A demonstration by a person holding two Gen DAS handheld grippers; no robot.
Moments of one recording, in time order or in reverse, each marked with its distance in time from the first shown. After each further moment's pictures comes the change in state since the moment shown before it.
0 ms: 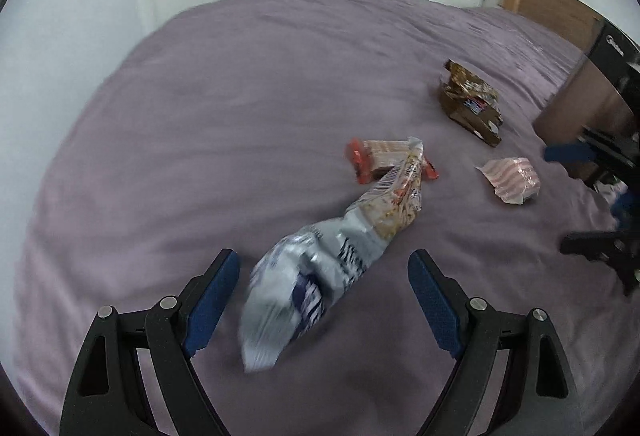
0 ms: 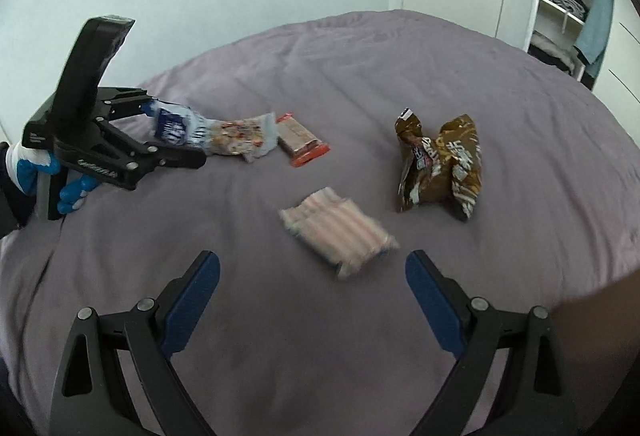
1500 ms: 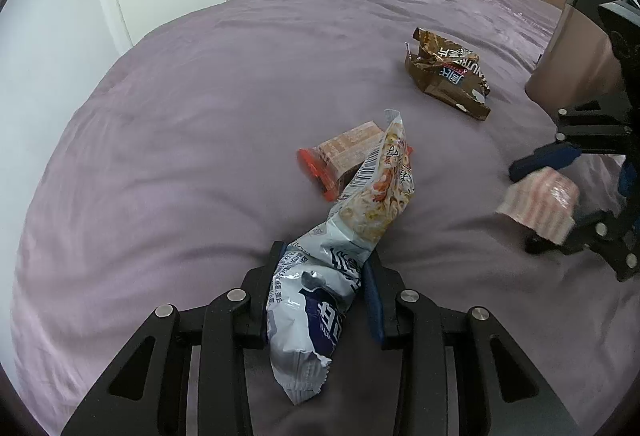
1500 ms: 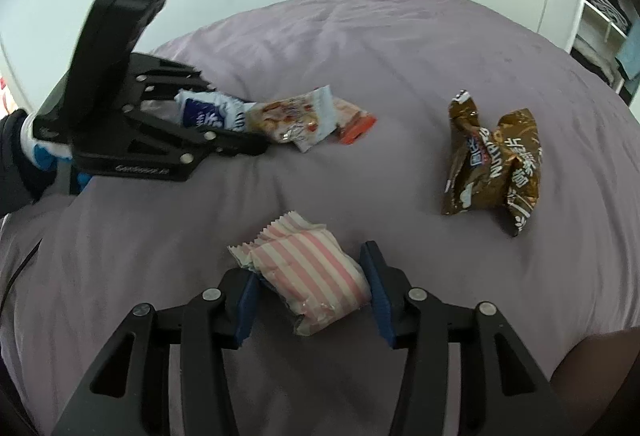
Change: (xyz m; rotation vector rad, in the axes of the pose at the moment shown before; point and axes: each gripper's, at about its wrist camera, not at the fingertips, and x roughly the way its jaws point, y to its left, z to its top) left arm 0.018 -0.030 0.007 0.124 0.004 0.025; right arm 0.029 0.011 0.002 -0.100 0.111 0.114
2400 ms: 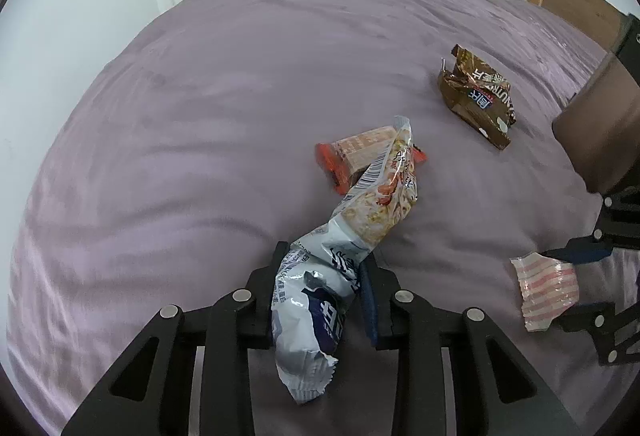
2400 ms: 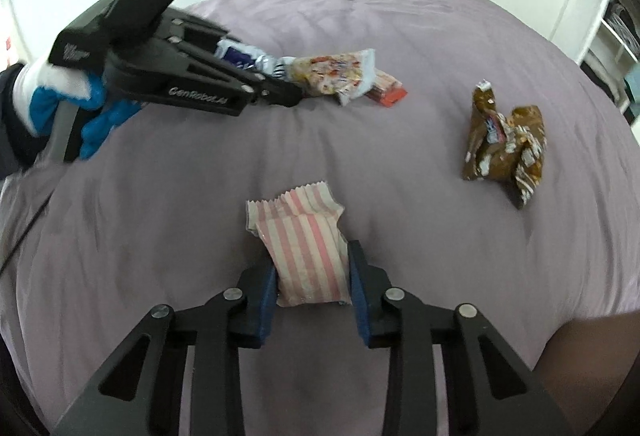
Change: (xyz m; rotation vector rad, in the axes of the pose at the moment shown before) left arm -0.003 -0.008 0.012 -0.205 0.069 0.055; right arm -0.020 0.024 -0.024 -0.027 0.054 -0.035
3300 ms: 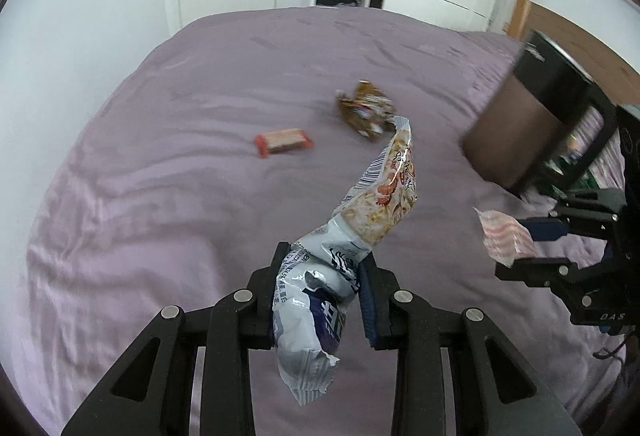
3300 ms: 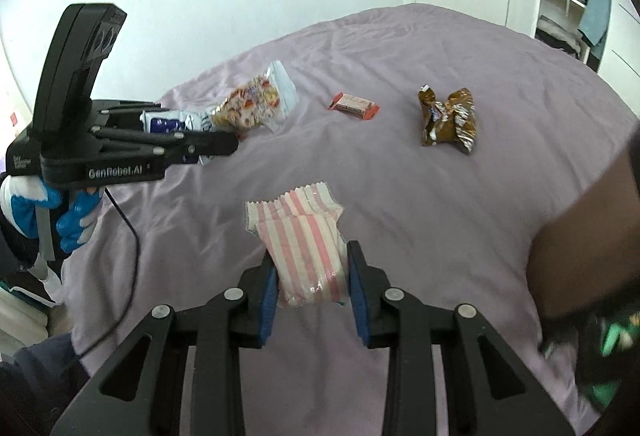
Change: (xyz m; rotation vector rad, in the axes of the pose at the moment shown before) left arm -0.134 -0.071 -0.055 -0.047 -0.101 -0.063; right arm -0.113 0.030 -0.054 0.188 -0.161 0.026
